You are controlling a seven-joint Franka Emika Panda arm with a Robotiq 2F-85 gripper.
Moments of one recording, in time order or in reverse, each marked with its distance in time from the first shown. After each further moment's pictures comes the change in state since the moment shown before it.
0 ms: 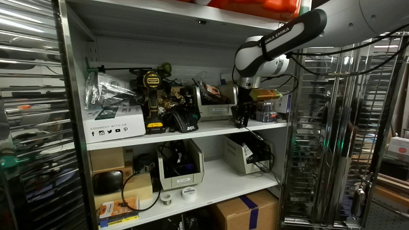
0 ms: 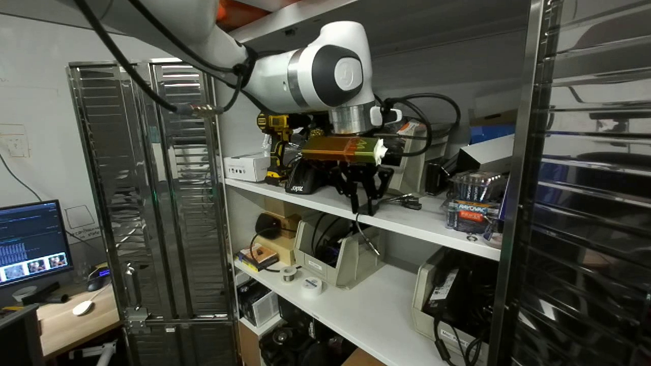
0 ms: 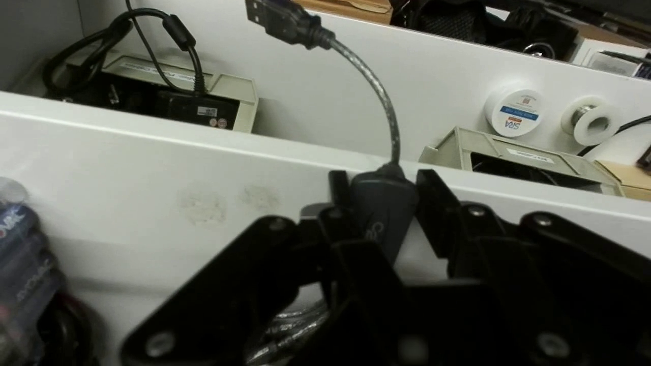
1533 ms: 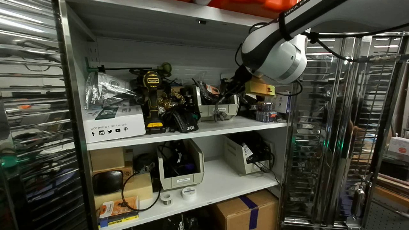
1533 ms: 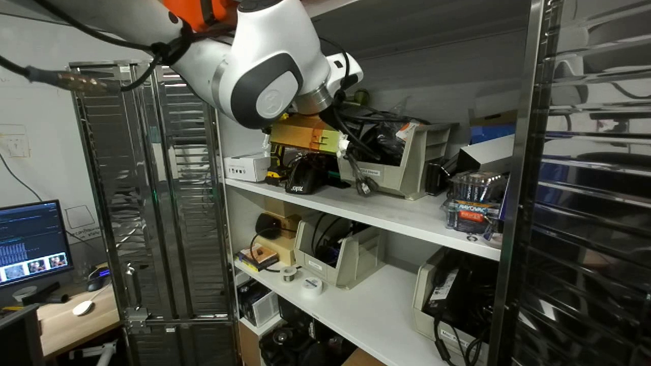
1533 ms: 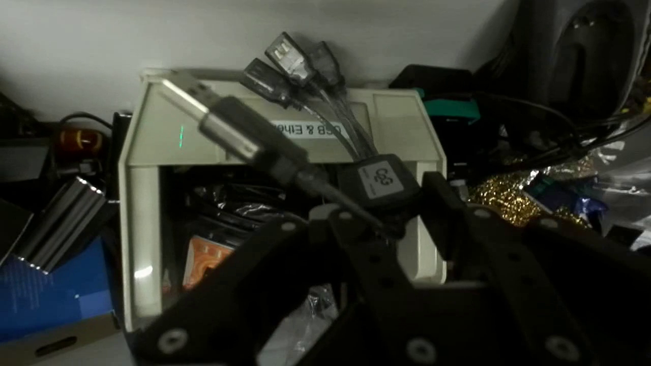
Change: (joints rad) arm -0.005 -0.272 0.115 -0.424 0.415 0.835 -0.223
